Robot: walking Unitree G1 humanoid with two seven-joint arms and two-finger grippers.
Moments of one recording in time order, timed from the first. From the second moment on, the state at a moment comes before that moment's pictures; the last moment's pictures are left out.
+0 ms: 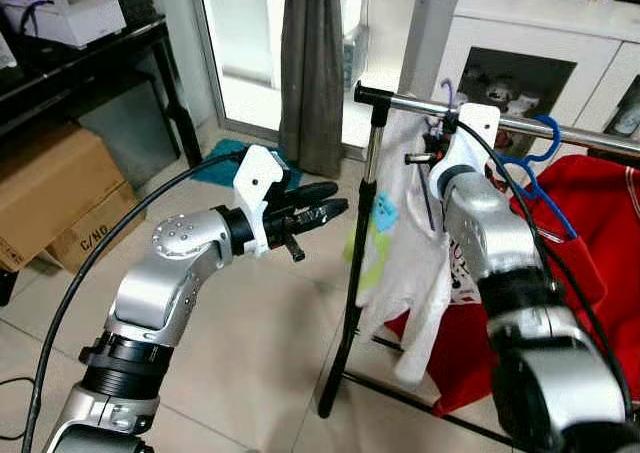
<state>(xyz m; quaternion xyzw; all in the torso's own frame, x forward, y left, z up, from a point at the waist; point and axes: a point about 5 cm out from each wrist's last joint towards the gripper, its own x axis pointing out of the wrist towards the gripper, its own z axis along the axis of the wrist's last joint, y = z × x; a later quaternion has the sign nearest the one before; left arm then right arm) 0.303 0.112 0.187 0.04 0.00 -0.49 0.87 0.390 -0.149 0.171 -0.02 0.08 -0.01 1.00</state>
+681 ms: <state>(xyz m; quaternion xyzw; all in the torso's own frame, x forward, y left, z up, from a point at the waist) 0.305 0.112 0.186 0.04 0.00 -0.48 0.88 0.397 -0.147 0.153 0.02 0.09 0.00 1.00</state>
